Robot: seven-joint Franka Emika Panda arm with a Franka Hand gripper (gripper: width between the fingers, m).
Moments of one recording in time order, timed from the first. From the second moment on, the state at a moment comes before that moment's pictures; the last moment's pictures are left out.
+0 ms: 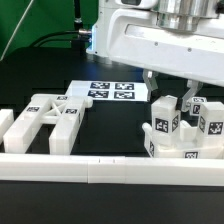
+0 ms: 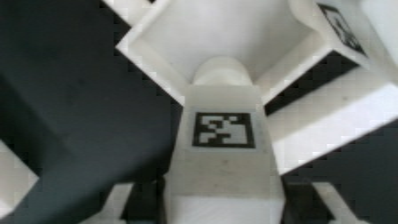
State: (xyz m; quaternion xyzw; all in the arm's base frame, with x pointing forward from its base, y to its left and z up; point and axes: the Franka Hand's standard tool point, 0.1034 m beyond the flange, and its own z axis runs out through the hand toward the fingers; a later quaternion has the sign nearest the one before) arm 0.631 0.047 0.094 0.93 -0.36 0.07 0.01
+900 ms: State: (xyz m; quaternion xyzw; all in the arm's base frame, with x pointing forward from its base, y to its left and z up) arm 0.637 0.052 0.091 0.75 -0.66 0.06 -0.04
